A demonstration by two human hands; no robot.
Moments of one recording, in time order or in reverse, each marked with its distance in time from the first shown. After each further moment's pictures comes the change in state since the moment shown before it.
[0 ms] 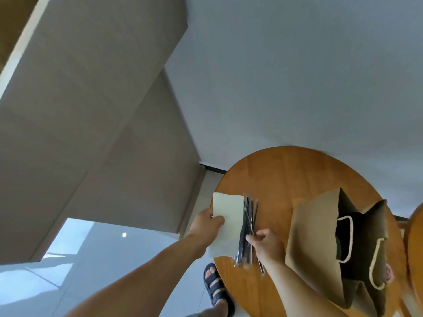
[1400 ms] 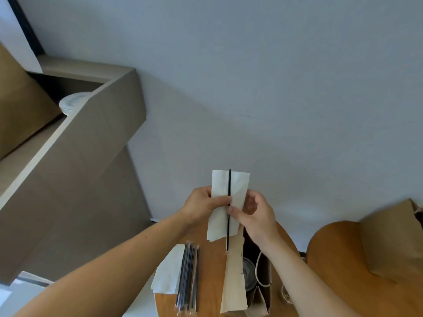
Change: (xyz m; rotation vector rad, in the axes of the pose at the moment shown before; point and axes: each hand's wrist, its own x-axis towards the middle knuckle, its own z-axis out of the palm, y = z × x) left_hand -0.130 0.192 0.042 -0.169 -0.328 0.636; right_hand -0.121 -0.137 -0.253 0.423 0.209 -0.609
